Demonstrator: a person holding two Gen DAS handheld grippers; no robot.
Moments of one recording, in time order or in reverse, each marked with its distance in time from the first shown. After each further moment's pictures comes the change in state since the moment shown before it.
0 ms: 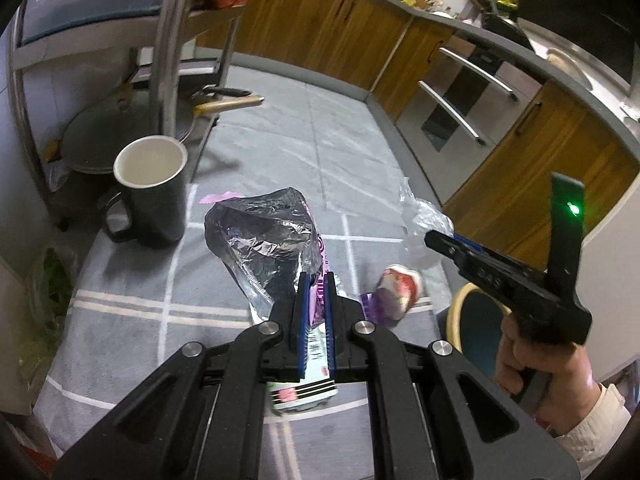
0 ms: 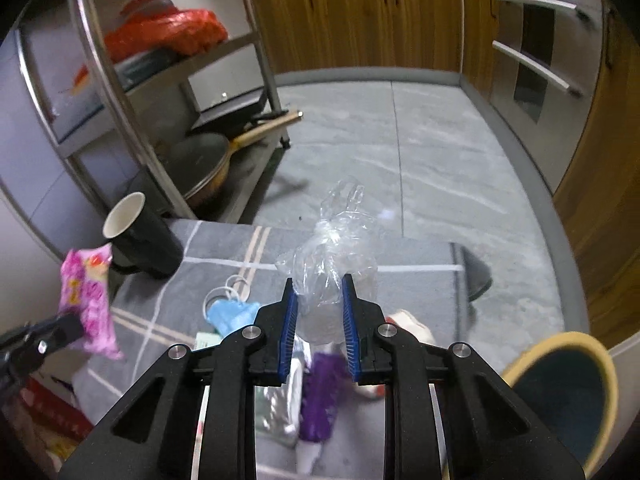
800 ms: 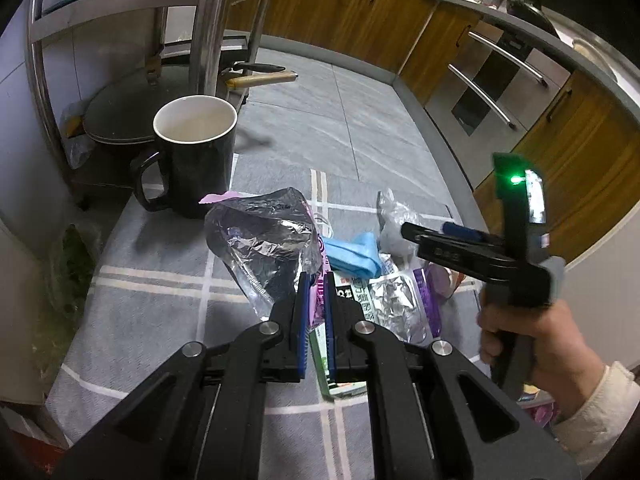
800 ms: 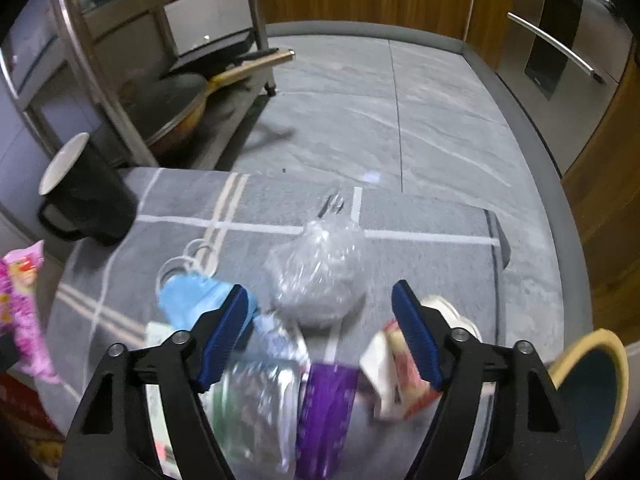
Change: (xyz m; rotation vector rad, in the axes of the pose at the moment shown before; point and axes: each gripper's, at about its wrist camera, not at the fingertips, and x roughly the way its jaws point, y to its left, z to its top) left arm 0.020 0.045 -0.016 -0.026 0.066 0.087; right arm 0.120 0.022 -0.009 -0.037 0.192 -0.095
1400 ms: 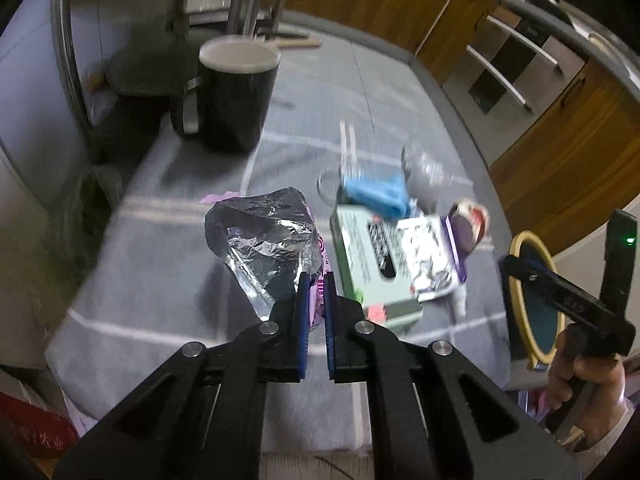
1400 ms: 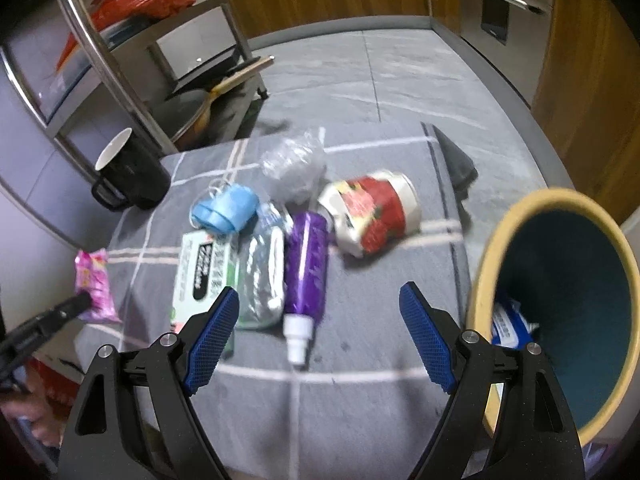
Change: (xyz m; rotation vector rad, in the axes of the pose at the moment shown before) left arm -0.014 0.028 -0.041 -0.028 0.068 0.037; right arm -0.095 -0.034 -0.096 0.139 -0.037 0.092
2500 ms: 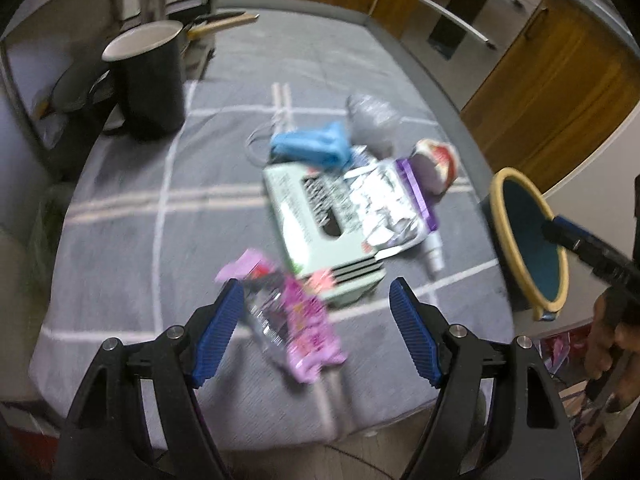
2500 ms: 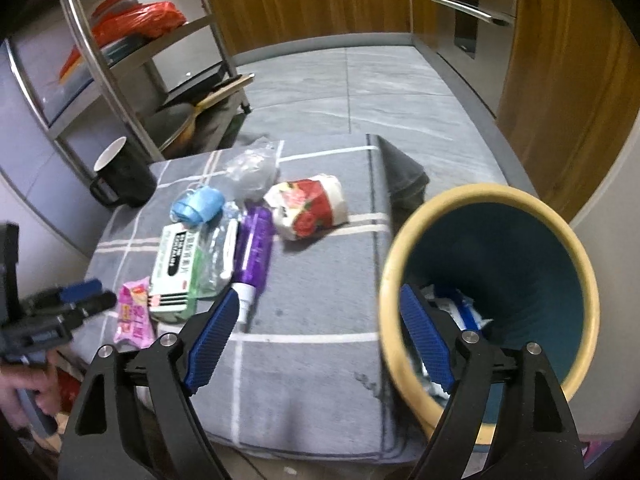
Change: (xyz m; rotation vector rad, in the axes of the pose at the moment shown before) left arm 0.037 -0.051 -0.036 0.166 0.123 -0.025; right arm -0.053 -0.046 -0.032 0.007 -0.045 -0.042
